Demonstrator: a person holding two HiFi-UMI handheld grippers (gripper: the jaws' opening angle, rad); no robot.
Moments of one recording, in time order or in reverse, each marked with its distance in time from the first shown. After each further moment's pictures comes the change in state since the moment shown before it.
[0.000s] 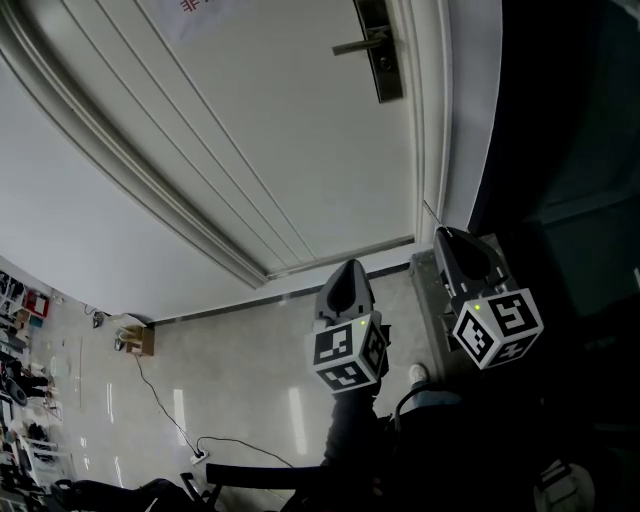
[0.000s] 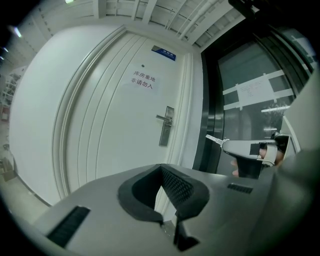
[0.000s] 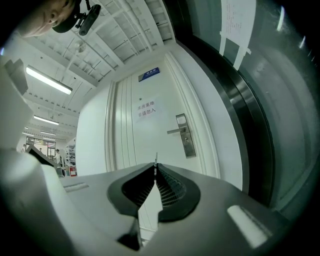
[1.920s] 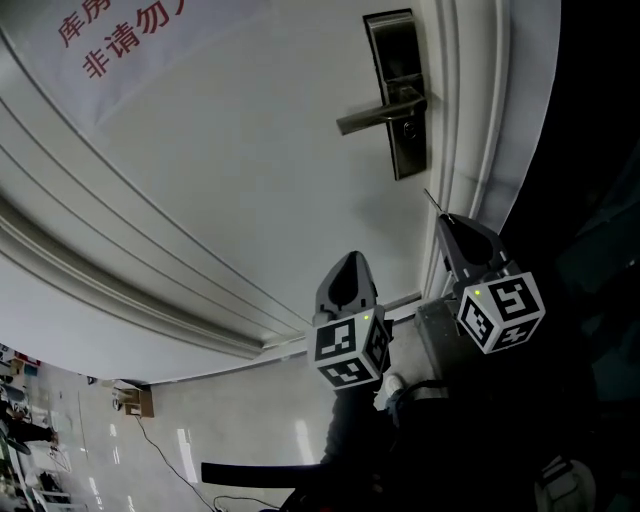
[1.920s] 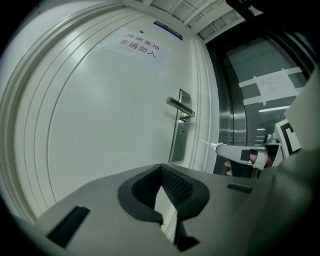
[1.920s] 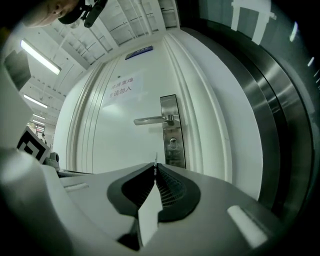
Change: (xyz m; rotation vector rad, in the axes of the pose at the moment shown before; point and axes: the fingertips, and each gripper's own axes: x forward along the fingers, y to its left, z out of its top) left arm 0.307 0.053 0.074 0.041 -0.015 -0.134; right arm 0.277 -0.145 0.022 -0.129 -0.013 -0.109
